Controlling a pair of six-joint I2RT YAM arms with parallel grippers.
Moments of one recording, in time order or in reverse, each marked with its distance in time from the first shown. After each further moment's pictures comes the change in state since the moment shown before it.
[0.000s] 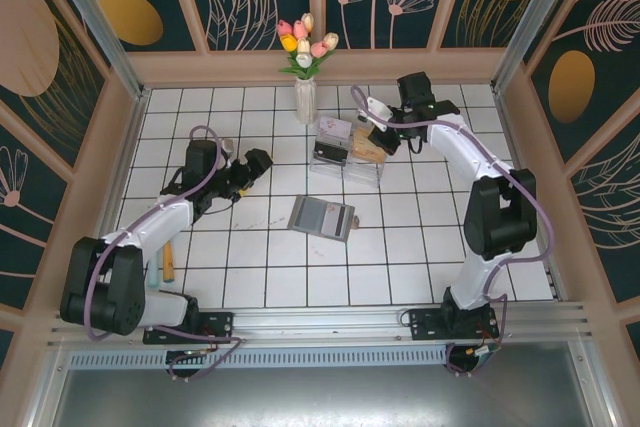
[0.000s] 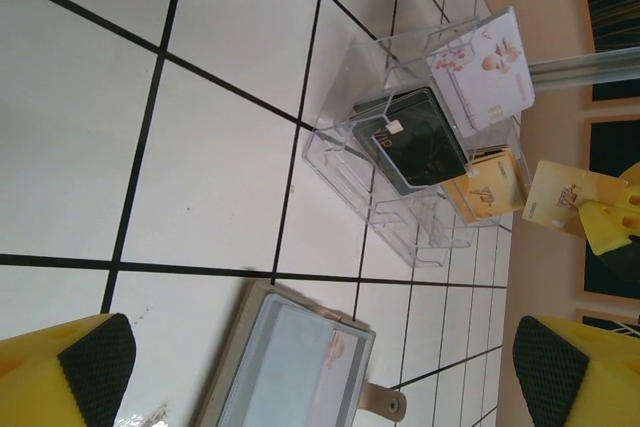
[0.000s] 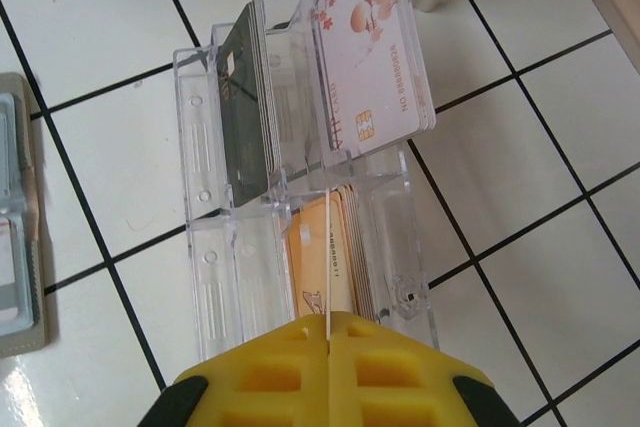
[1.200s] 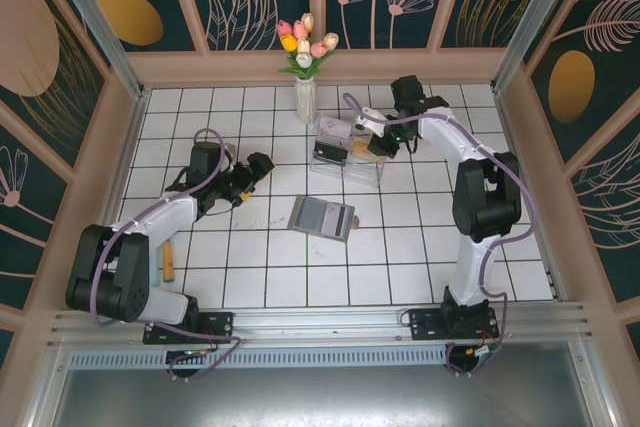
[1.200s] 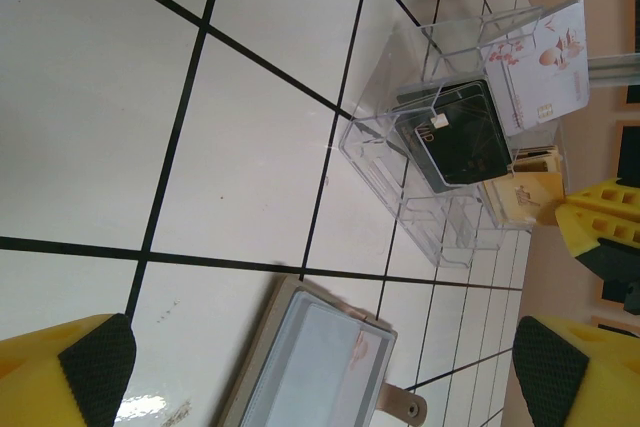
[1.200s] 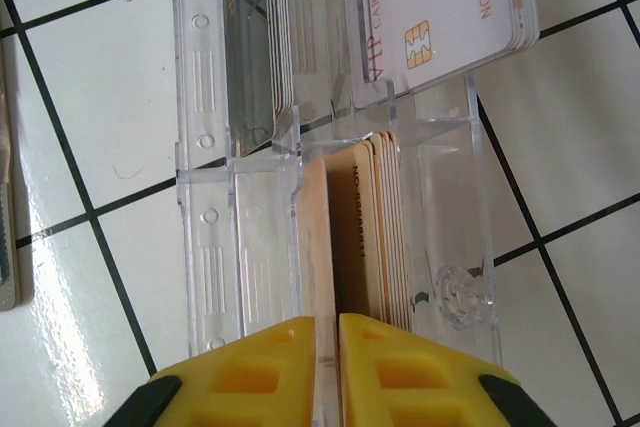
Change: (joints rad) left arm 0.000 0.056 0.000 0.000 0.003 -0.017; right arm -0.002 0.145 0.092 -0.109 0.019 -0.065
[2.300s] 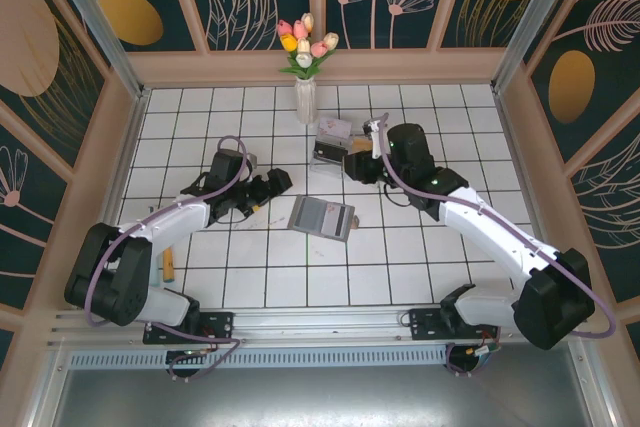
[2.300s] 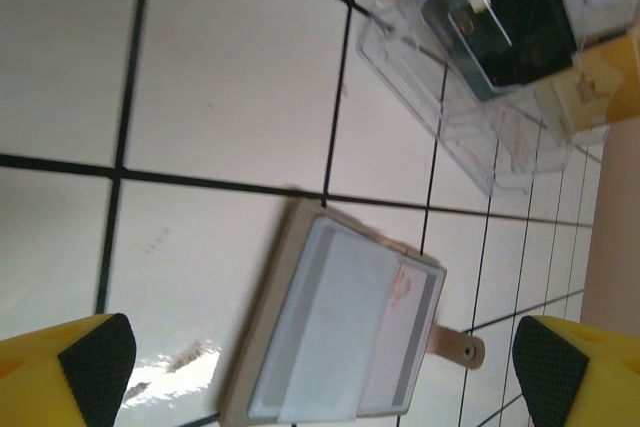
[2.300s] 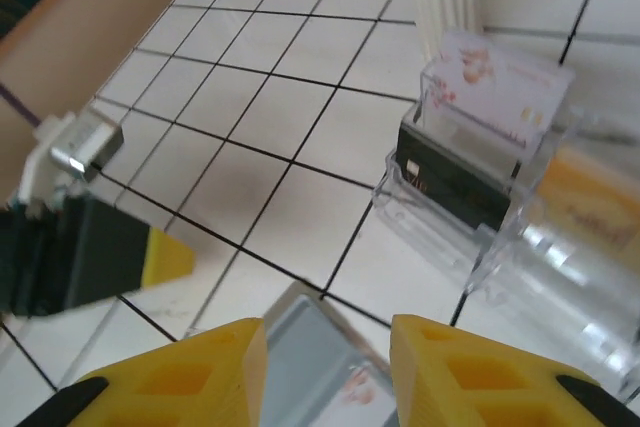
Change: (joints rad) left arm -0.166 -0.002 0.000 -0.085 -0.074 0.078; right arm 0.311 -0.697 -0.635 0.546 0.198 1.266
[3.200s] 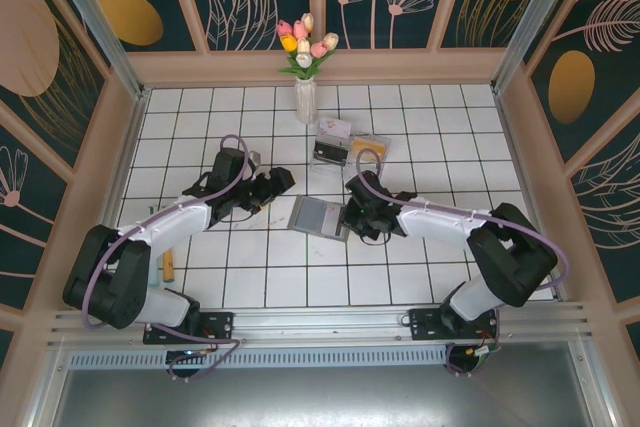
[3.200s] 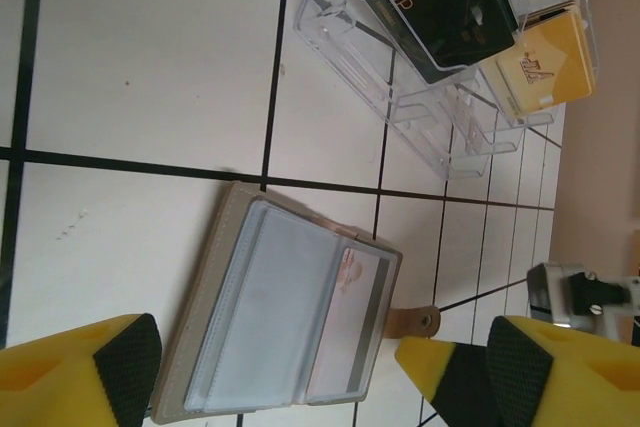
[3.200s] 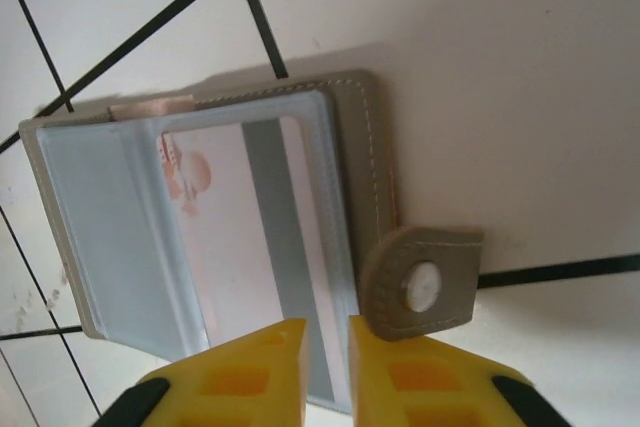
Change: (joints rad) left arm -0.024 -0.009 0.005 0.042 0.024 -0.062; right arm 0.171 0.274 -0.199 -0.032 0.101 0.787
